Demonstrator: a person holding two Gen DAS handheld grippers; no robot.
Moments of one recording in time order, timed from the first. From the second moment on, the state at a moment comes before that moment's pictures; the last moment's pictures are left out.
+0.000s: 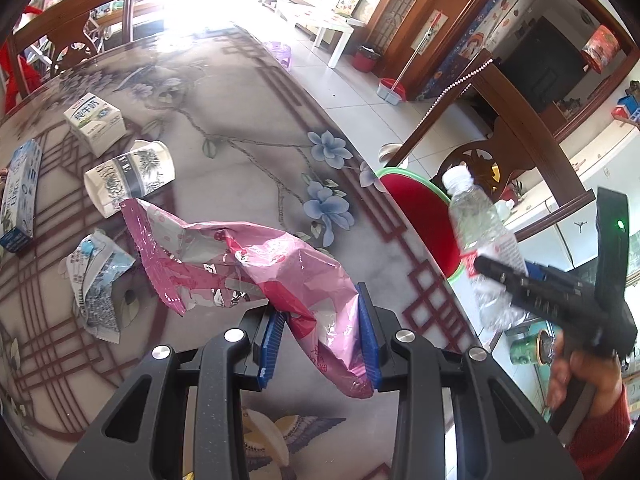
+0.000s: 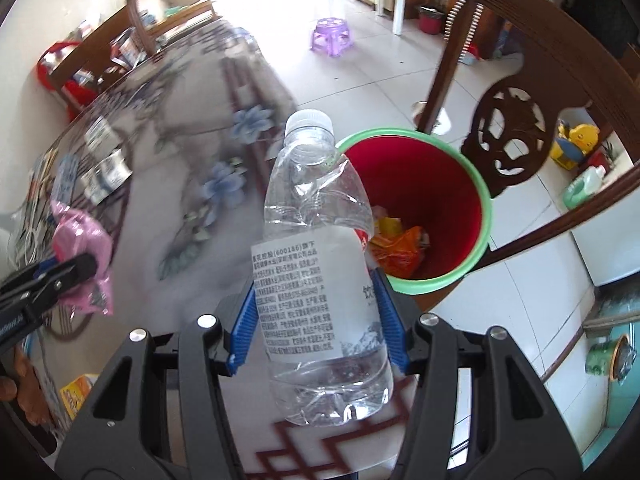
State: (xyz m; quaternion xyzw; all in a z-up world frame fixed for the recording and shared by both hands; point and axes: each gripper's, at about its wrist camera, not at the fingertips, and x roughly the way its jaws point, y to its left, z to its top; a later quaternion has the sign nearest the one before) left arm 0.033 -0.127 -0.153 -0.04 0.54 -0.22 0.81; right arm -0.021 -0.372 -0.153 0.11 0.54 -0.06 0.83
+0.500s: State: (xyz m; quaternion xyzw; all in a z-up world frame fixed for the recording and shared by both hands) left arm 0.063 -0.205 -0.160 0.00 0.54 -0.29 0.79; right arm -0.004 -0.442 -0.161 0.14 0.51 -0.15 0.84
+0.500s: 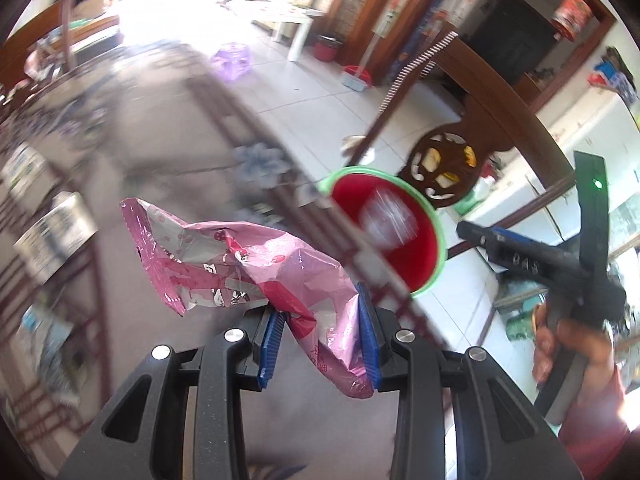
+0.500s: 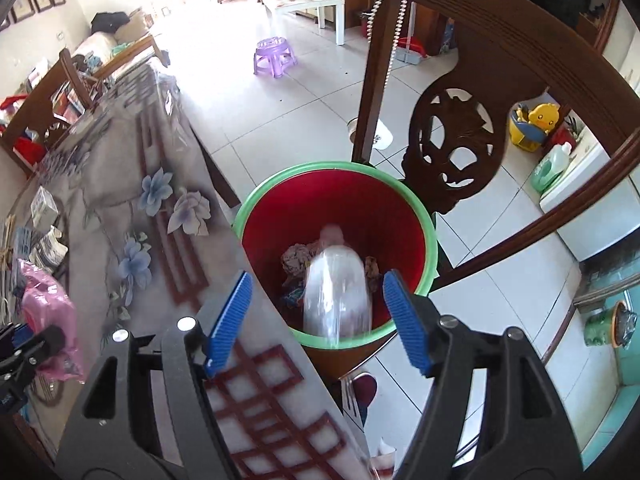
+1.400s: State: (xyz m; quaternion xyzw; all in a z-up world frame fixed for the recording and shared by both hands) left arm 0.085 -0.317 -0.153 0.03 0.52 -0.38 0.77; right arm -0.068 -0.486 -0.164 0.21 0.51 -0.19 0.81
